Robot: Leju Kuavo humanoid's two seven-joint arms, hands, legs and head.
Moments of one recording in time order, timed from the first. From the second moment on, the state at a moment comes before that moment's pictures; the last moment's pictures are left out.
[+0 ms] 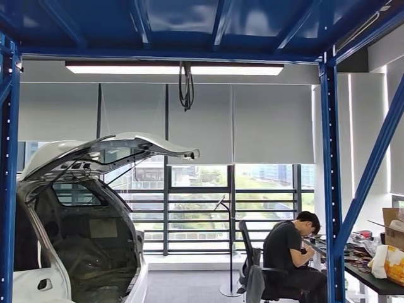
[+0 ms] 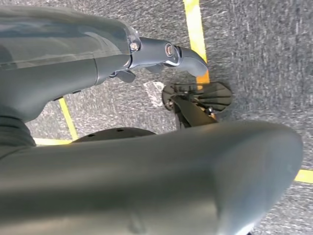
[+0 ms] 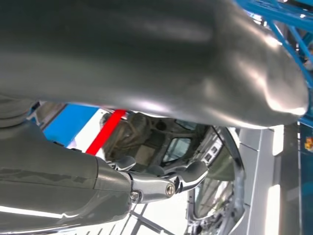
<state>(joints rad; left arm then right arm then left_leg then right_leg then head) -0.08 -0.15 1.29 -0.23 -1.26 -0.12 -0.32 -0.16 -0.27 0.29 -1.94 -0.01 0.29 -0.44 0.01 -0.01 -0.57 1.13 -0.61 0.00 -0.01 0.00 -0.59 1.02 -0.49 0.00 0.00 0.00</state>
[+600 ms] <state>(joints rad) -0.07 -0.15 1.29 -0.23 -1.26 -0.11 -0.31 -0.12 -0.28 0.24 -1.94 -0.04 0.27 -0.39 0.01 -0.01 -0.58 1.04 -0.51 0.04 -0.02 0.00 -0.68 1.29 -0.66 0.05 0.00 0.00</state>
